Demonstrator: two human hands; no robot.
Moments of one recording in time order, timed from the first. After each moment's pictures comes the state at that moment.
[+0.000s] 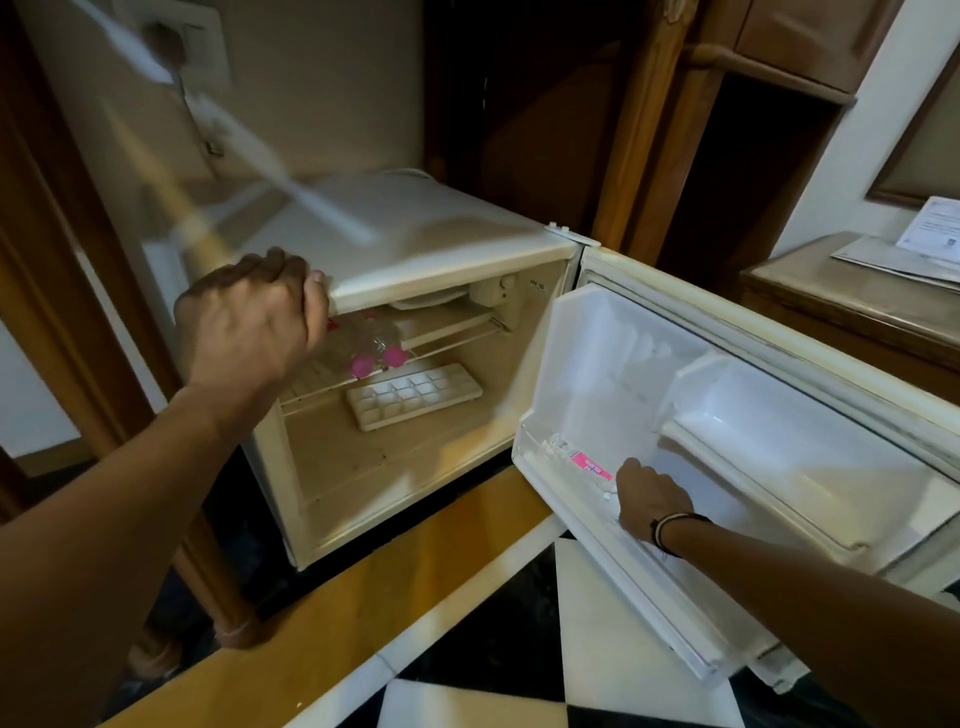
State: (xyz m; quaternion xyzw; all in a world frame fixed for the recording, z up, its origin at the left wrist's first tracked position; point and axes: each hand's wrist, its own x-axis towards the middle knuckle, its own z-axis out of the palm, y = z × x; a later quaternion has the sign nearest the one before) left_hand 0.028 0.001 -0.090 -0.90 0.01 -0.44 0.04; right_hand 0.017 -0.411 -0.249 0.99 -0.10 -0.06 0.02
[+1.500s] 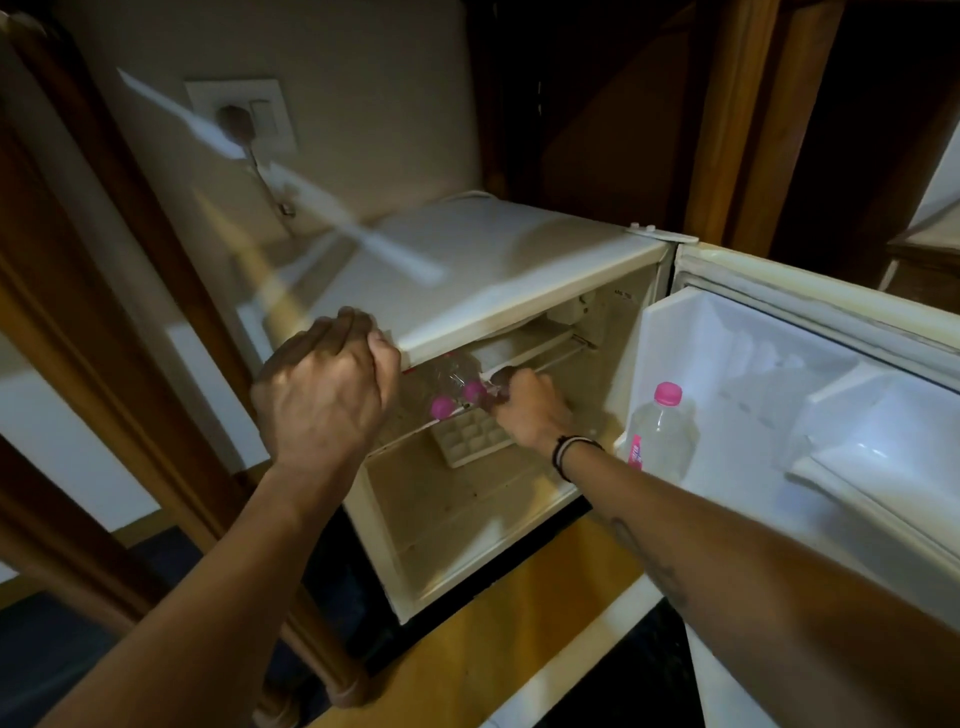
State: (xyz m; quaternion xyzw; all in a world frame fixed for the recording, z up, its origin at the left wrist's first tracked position) left_hand 0.043 0.008 -0.097 -0.89 0.00 -0.46 0.02; right_hand 0.145 -0.183 -0.180 0.93 0.05 0.04 -0.37
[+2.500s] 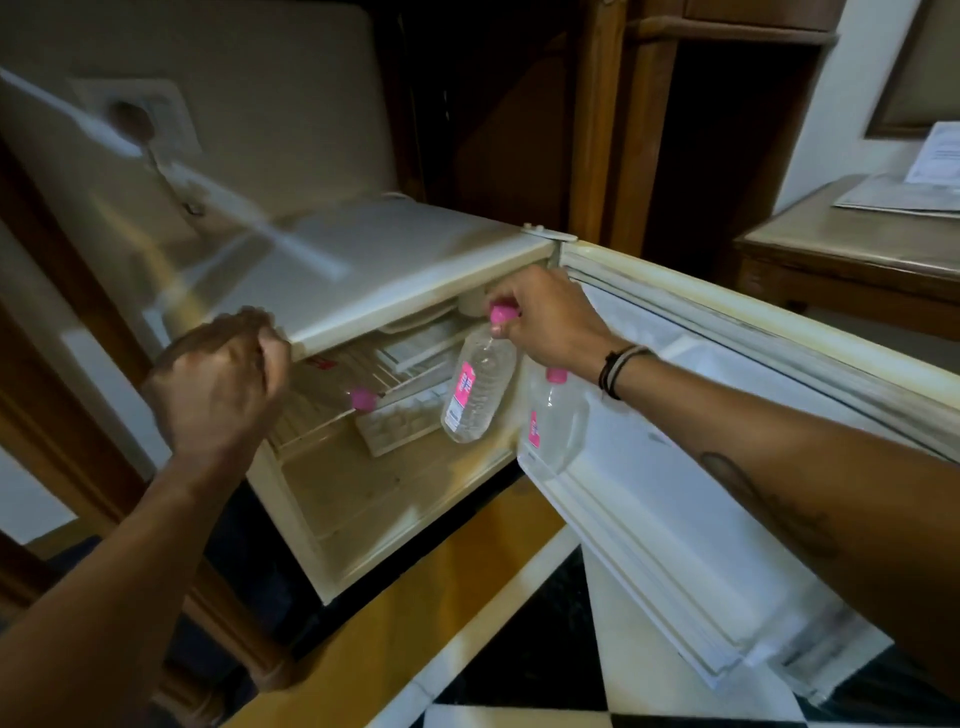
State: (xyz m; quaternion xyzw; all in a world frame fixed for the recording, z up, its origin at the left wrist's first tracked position) left_hand 0.042 0.014 -0.100 -0.90 0.01 -0.44 -0.04; right_hand 0.073 -0.303 -0.062 0.92 0.15 0.21 -0.28
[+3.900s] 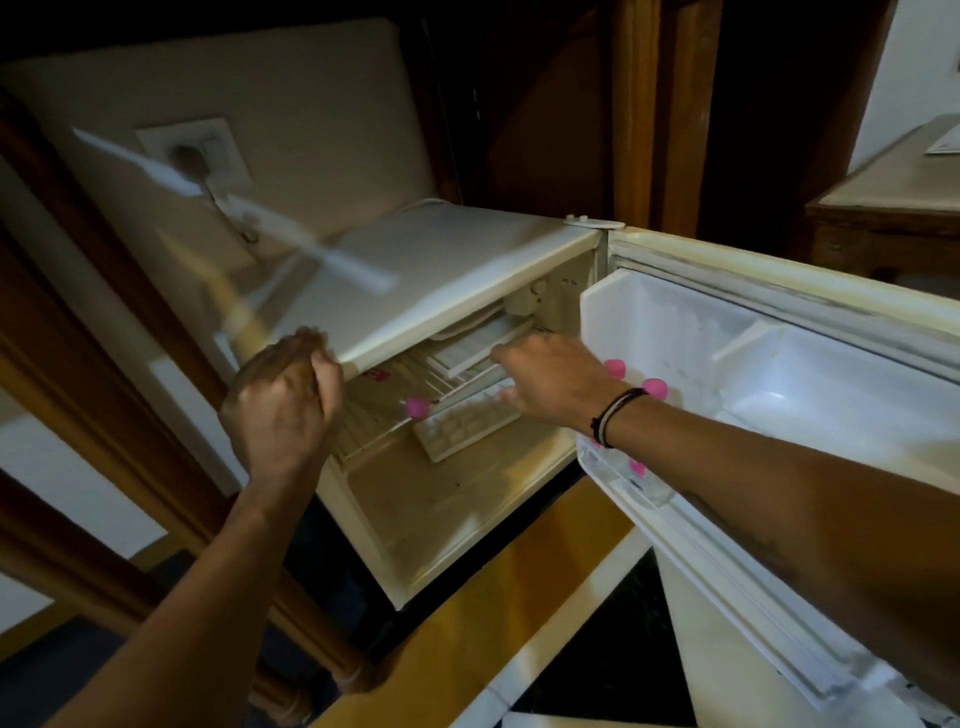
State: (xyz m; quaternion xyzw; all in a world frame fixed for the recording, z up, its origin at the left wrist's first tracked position) left_hand 0.042 0.017 -0.107 -0.87 0.03 -0.48 -0.08; right_hand 0.085 -0.264 -0.119 0.95 0.23 0.18 -0.05
